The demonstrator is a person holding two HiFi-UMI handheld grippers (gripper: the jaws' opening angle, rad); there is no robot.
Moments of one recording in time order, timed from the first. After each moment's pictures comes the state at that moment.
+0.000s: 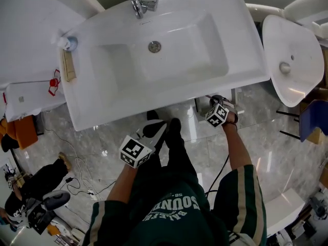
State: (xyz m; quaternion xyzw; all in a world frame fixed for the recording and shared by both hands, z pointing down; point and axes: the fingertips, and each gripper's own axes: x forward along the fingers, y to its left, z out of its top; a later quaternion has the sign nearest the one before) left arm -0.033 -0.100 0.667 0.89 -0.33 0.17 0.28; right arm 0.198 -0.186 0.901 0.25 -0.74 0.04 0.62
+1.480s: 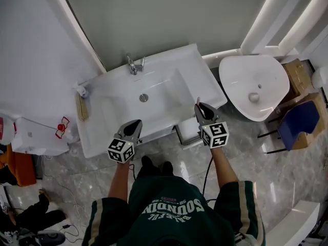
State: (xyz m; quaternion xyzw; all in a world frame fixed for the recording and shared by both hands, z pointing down) left arm -0.087 -0.177 0.503 0.88 -0.43 0.08 0.16; right arm 0.166 -0.231 0.451 0.51 -0.85 0.07 0.12
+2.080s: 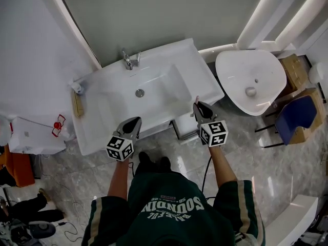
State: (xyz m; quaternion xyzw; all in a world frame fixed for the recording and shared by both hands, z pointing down) left arm -0.078 -0.172 0.507 0.89 -0.42 0.07 0.17; right arm 0.173 -0.216 0.464 0.52 -0.84 0.11 0.12
